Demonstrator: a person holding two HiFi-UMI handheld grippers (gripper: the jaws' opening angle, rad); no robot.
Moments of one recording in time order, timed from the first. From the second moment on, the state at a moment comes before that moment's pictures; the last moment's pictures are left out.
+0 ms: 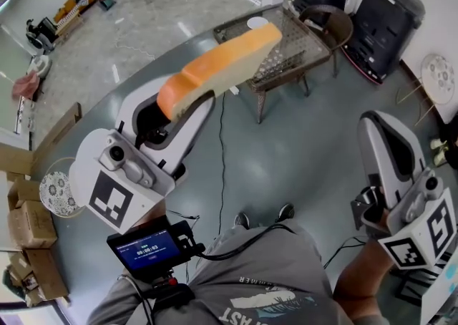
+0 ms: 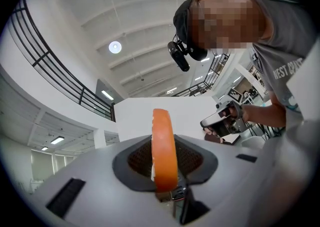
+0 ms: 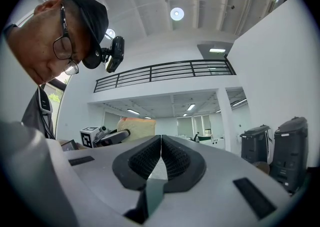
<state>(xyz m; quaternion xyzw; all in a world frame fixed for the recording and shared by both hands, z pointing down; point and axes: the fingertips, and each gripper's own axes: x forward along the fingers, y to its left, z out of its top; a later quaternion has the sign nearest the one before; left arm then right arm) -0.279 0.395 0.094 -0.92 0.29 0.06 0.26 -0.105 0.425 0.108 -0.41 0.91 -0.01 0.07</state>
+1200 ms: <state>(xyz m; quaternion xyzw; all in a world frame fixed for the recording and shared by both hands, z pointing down) -0.141 0.275 0.117 -0.91 0.32 0.03 0.25 0.025 0.301 0.125 -0.37 0.92 -0.03 0.08</state>
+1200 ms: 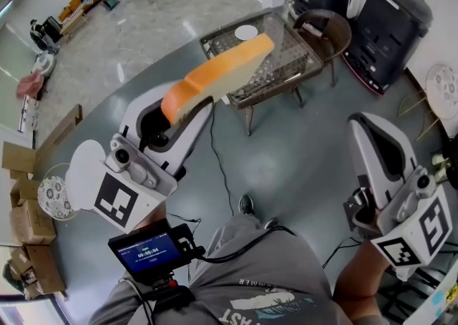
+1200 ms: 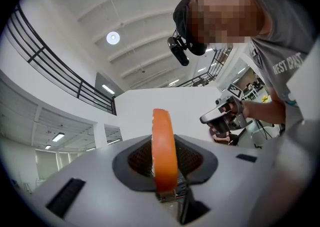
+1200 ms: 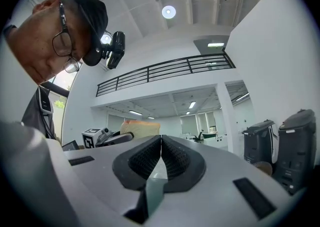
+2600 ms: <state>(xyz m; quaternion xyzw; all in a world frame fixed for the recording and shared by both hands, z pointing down) -0.122 0.141 0.115 -0.91 0.33 0.04 0.24 0.042 0.161 0.122 -0.36 0.93 -0.03 0.07</state>
